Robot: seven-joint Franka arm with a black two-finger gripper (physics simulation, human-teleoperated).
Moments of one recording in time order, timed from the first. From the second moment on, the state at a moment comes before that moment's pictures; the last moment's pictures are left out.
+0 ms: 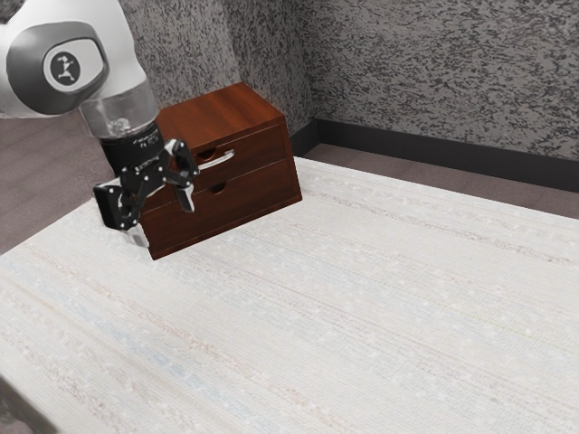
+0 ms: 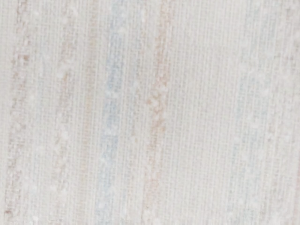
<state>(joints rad) 0.18 -0.06 0.00 -1.55 -0.05 1.45 -1.47</state>
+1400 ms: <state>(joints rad) 0.37 0.51 -0.18 -1.06 0.20 1.82 -0.10</state>
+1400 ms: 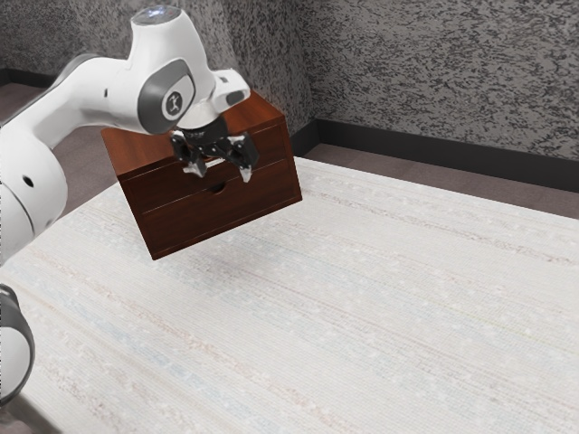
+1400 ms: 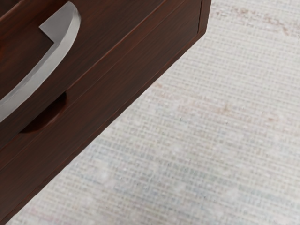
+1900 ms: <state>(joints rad) 0.39 0.53 -0.17 -1.06 0.21 1.94 0.53</state>
